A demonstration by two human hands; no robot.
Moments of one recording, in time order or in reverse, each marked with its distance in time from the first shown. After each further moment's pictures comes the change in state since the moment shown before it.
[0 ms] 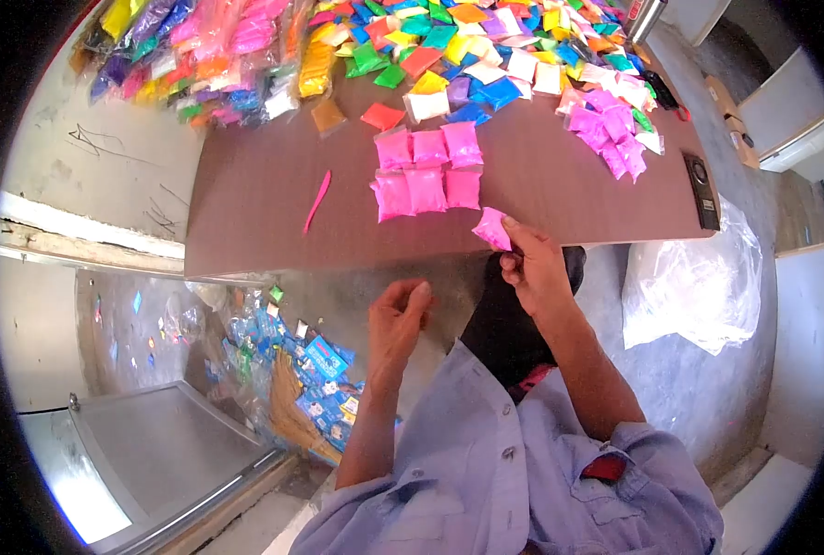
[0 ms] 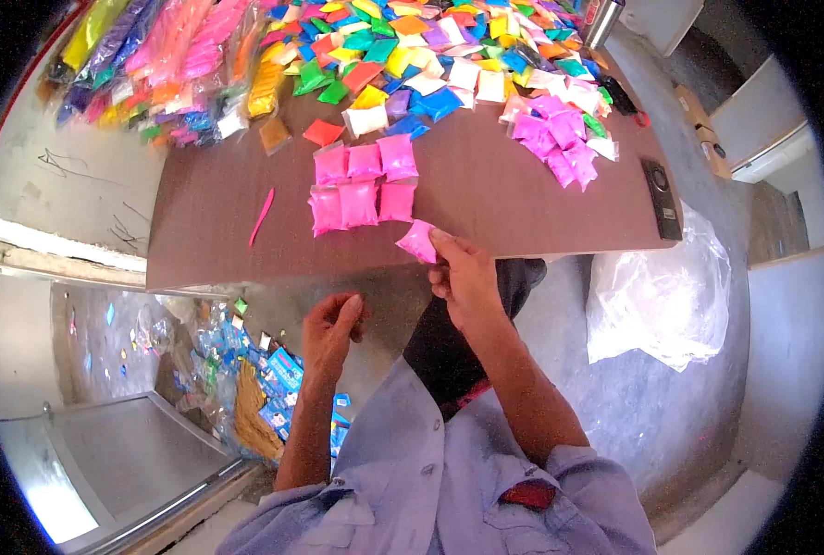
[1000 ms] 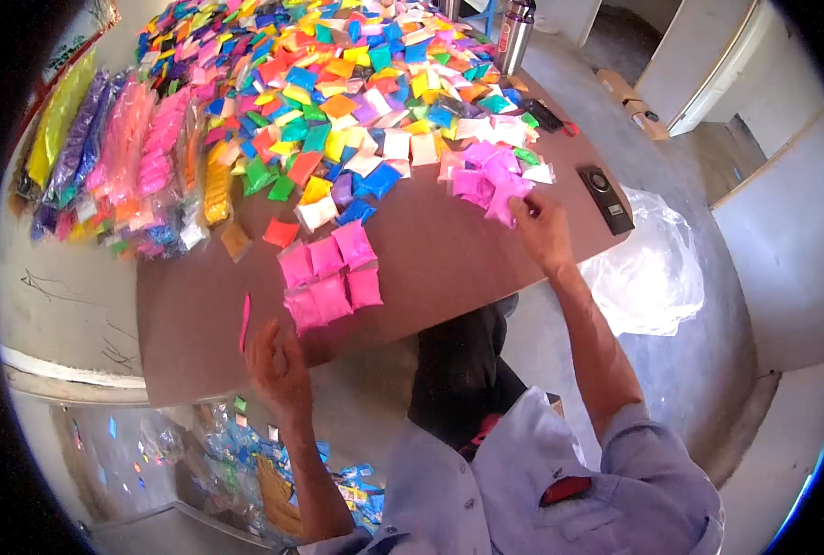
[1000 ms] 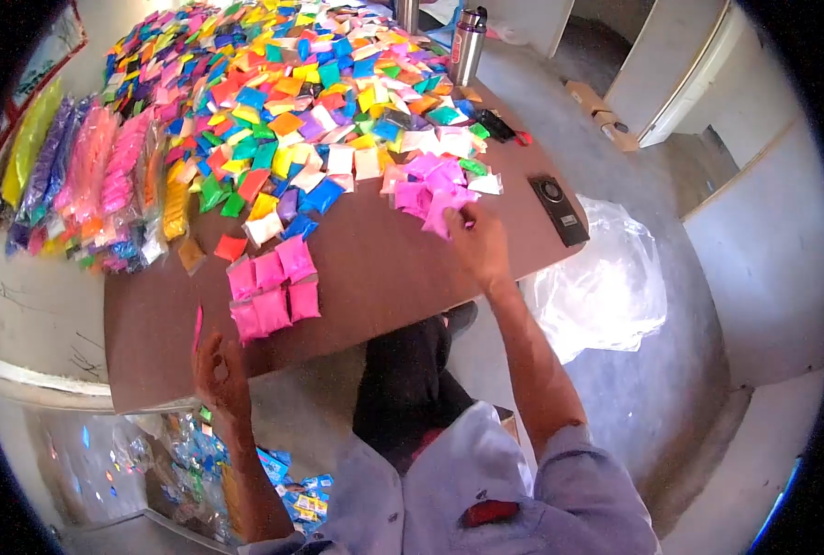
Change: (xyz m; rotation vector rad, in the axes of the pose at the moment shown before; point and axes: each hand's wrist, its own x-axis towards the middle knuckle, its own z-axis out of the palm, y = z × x) left_hand 0.077 0.067 -0.026 0.726 0.417 0.848; right_hand 0.069 -0.156 -0.115 -1.033 0.441 -0.771
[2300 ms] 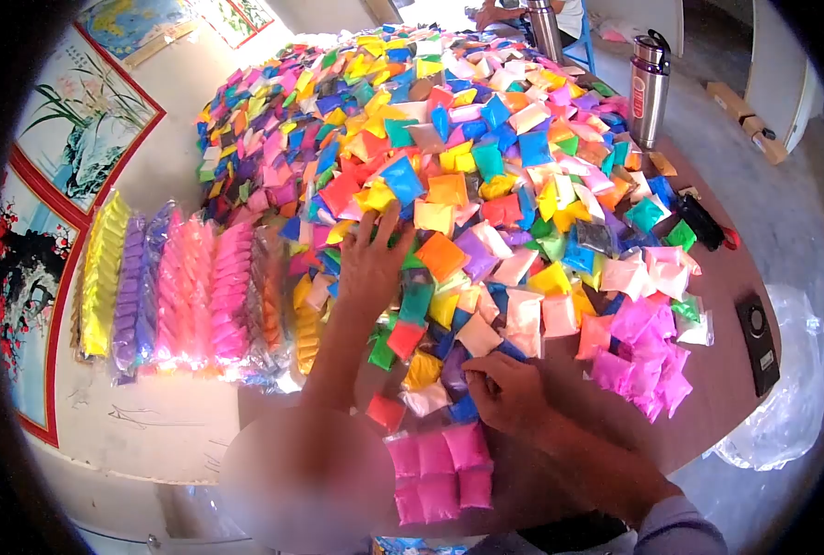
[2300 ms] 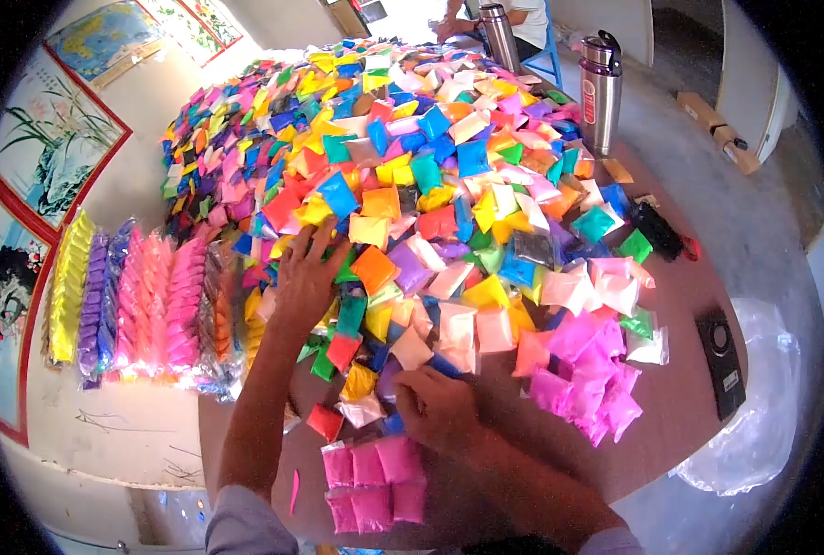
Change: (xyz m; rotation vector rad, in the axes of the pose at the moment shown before) left_hand 0.385 0.000 0.236 0.719 -0.320 0.937; right_hand 0.065 -0.086 0.212 0.474 -0.164 -0.355
